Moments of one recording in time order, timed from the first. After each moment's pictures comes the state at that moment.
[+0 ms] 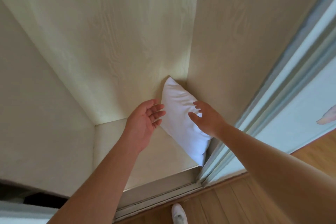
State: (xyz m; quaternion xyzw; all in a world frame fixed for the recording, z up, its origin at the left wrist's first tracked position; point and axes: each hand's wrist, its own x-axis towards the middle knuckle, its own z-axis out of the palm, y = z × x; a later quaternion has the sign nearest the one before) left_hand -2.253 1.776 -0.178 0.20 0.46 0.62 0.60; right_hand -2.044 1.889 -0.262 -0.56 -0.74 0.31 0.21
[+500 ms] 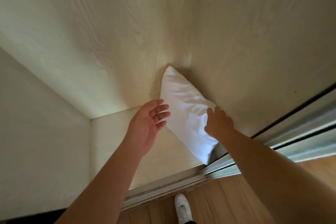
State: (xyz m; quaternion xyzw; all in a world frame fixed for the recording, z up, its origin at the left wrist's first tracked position) left_hand -2.257 1.879 -0.239 0.18 0.47 0.59 0.63; right_hand -2.038 1.989 -0.359 -0.65 -0.74 0.08 -0.12
